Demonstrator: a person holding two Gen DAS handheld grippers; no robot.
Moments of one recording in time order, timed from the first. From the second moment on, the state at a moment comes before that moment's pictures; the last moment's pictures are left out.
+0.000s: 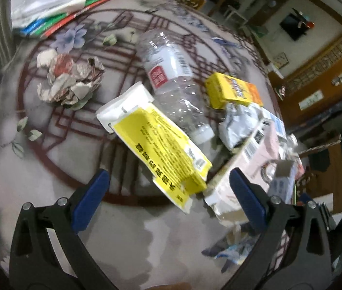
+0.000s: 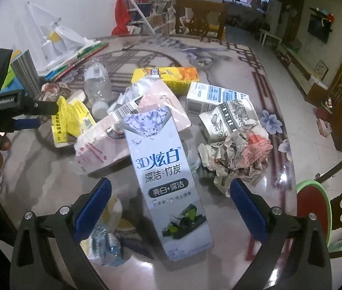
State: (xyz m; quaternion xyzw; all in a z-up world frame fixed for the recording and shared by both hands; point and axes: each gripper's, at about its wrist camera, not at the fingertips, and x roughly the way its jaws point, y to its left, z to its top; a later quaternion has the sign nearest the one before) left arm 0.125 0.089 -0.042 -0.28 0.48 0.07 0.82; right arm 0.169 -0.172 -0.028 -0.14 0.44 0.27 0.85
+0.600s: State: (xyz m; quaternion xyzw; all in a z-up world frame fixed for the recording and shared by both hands) left arm 0.149 0.090 -0.073 -0.29 0.48 0.10 0.82; right arm 0.191 -0.162 -0.063 -0.15 0.46 0.28 0.83
